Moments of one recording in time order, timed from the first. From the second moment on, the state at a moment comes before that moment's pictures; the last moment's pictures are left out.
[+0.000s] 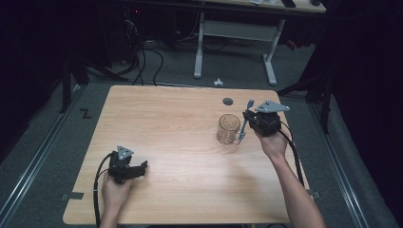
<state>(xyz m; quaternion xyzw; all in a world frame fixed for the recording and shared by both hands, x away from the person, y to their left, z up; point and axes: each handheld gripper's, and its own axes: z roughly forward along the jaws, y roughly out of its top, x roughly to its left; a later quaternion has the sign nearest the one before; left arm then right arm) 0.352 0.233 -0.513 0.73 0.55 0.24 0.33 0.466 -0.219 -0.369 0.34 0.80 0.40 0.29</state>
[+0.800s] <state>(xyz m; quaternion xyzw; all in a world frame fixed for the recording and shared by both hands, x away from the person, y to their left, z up) 0.352 0.233 -0.513 0.73 0.55 0.24 0.33 0.462 -0.221 -0.384 0.33 0.80 0.39 0.30</state>
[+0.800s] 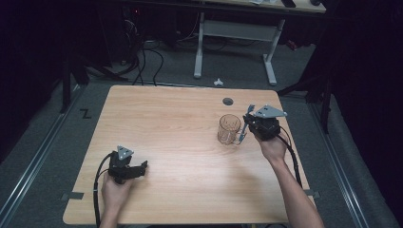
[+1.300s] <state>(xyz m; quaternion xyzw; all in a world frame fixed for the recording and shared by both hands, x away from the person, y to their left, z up) 0.352 0.233 -0.513 0.73 0.55 0.24 0.33 0.461 -0.217 -0.393 0.33 0.81 0.38 0.30</state>
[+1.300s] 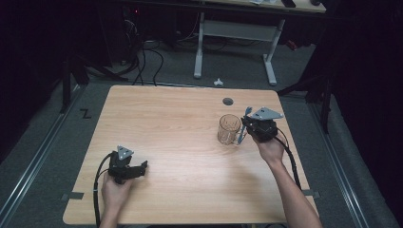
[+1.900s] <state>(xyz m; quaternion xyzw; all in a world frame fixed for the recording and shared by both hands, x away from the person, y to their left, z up) 0.352 0.233 -0.513 0.73 0.55 0.24 0.33 0.461 -0.217 -0.405 0.33 0.81 0.38 0.30</state>
